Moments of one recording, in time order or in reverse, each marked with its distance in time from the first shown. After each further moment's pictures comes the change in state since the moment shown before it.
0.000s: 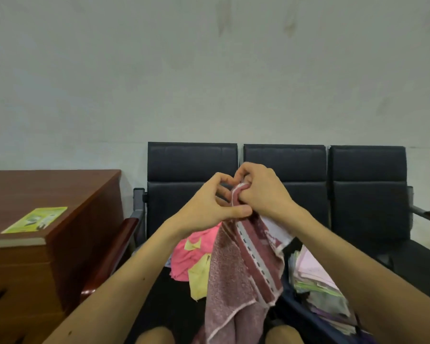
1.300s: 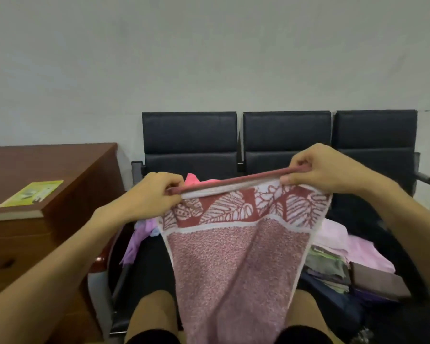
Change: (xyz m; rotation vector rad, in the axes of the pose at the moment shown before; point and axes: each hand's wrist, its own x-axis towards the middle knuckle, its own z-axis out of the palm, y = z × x) left_hand -0.030 -0.043 -0.056 0.711 -0.020 -0.041; right_hand -0.029 0.073 -0.081 -0.169 -0.362 0.123
